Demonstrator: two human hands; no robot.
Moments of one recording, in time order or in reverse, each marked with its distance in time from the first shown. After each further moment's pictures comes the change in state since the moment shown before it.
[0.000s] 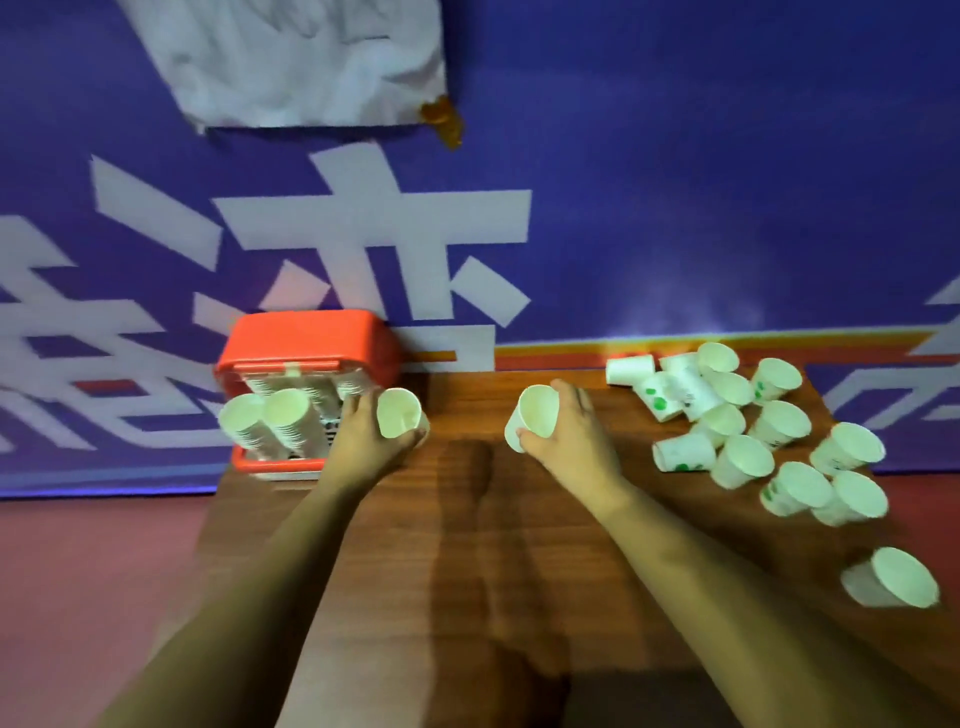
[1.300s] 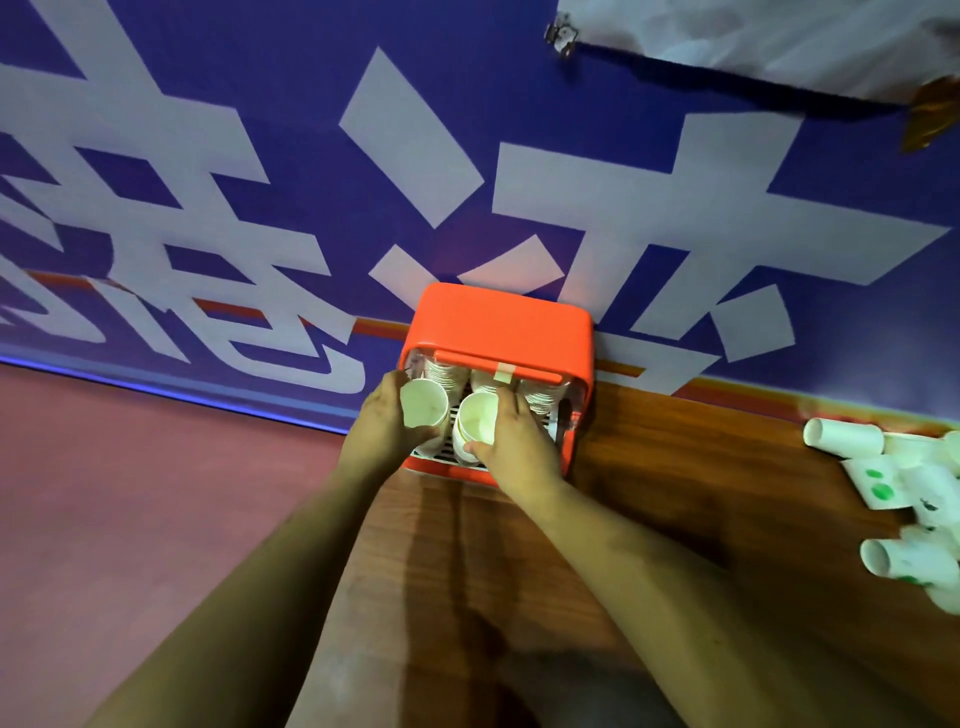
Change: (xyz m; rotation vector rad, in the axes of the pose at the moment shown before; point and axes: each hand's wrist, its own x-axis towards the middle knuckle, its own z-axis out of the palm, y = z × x) left_hand 0.108 -0.257 -0.137 -0.021 0.015 -0.112; right_hand 0.063 -0.245 0.301 -0.202 -0.300 -0.198
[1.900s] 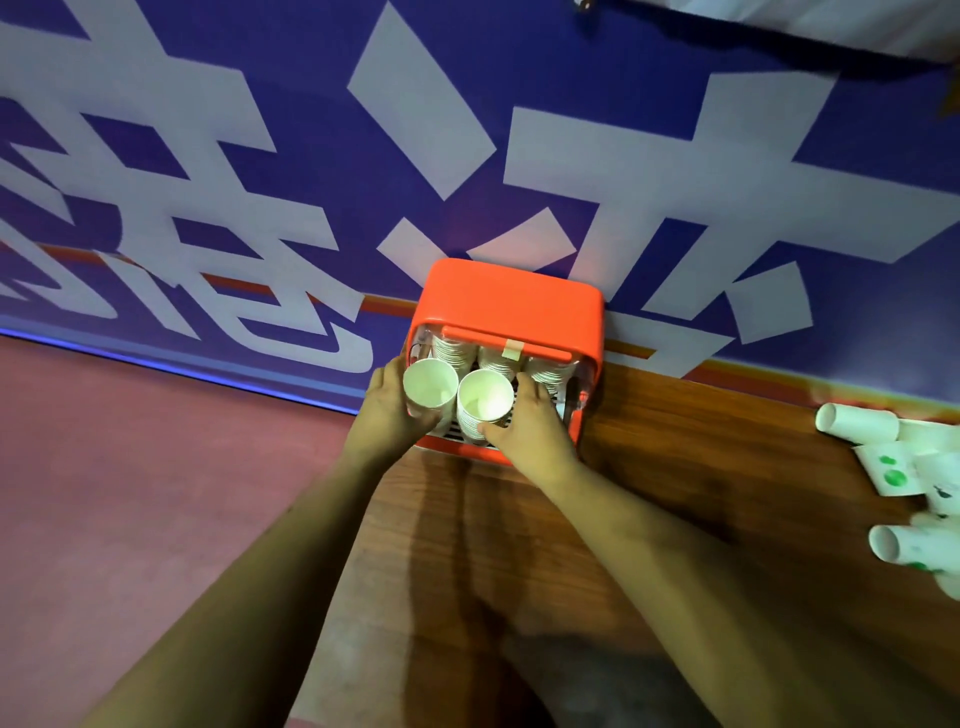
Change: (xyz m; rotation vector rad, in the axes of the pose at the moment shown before) left_hand -0.016 -0.003 0.002 -0.041 -0.012 -0.063; right_hand -0.002 0.017 0.005 0.165 -0.051 0.081
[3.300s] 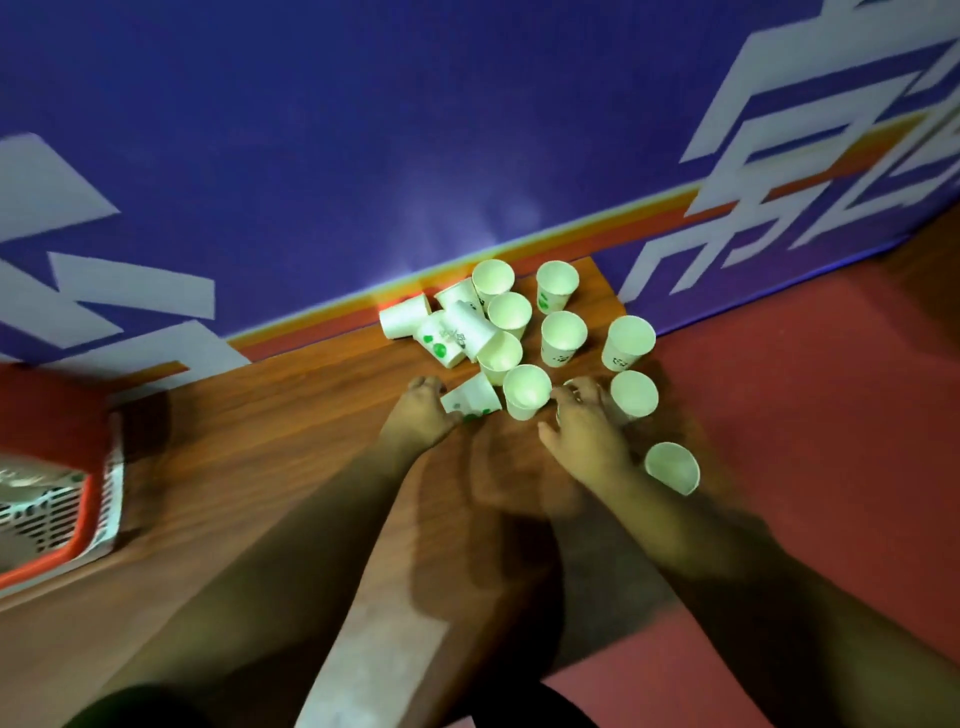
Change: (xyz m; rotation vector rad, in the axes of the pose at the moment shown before) left_hand -0.144 0.426 0.514 0.400 -0.616 0.278; right_hand -0.250 0.555 -0.340 -0.236 0.293 0.446
